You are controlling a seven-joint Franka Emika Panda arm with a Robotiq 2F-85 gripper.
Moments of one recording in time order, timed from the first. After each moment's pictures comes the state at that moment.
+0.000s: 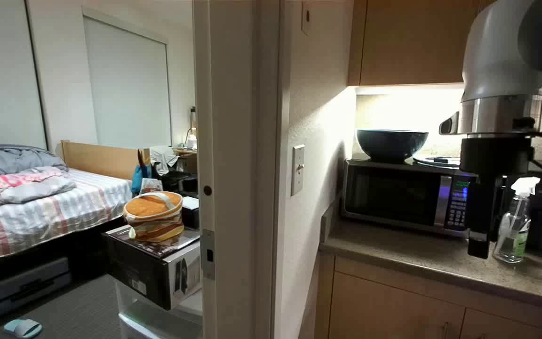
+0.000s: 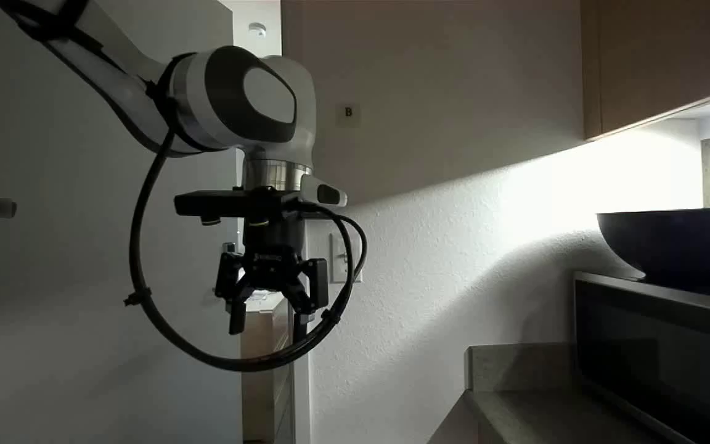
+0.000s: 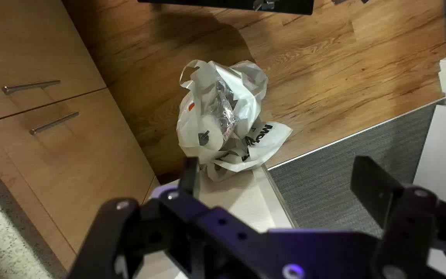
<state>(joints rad) -0.01 -0.58 -0.10 -2.64 -0.02 1.97 -0.11</state>
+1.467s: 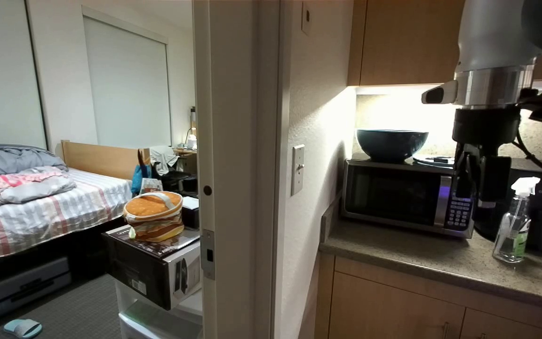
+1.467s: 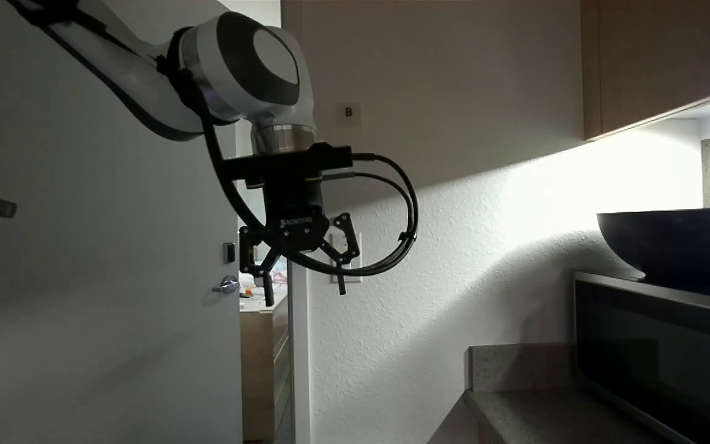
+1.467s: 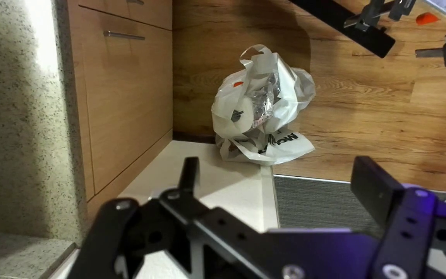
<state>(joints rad) 0.02 -0.58 -0.11 -2.54 -0.22 1.96 -0.47</state>
